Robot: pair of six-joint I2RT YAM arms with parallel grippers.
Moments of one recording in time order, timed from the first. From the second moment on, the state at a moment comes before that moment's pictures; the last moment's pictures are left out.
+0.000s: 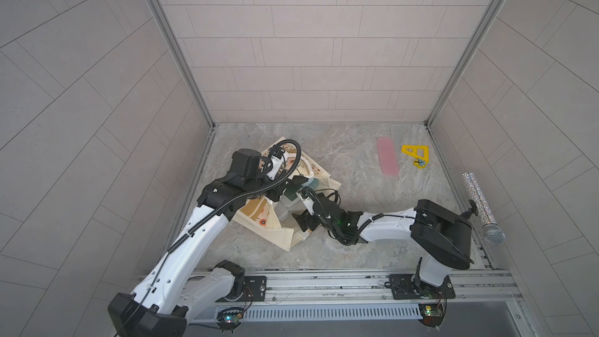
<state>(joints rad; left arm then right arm) -0.39 1.02 1.07 -0.75 0.44 -0.04 1.04 1.75 0.84 0.37 0.23 0.15</state>
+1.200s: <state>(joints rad) -0.39 0.99 1.07 -0.76 0.47 -0.03 0.99 1.88 0.95 0.40 0.22 0.14</state>
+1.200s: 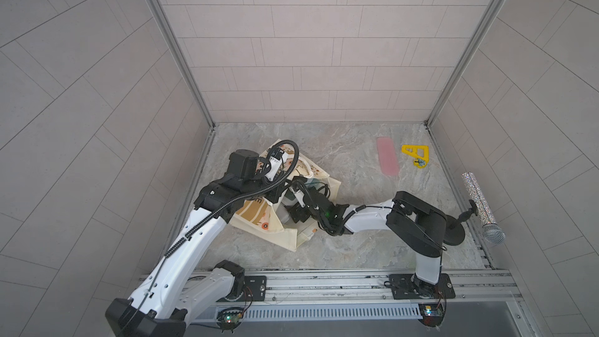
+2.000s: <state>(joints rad) -0.39 0.99 1.07 -0.74 0.38 -0.02 0.99 1.35 0.71 0.00 0.16 0.12</state>
